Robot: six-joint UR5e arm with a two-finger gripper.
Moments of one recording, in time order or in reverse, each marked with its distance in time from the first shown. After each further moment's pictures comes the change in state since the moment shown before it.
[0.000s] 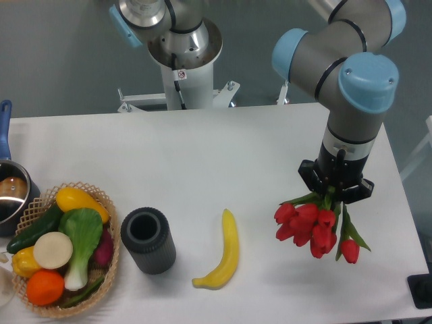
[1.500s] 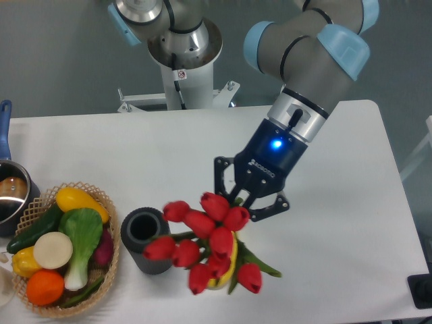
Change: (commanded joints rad) arm -0.051 0.087 -0.133 0.316 -1.087 -0.259
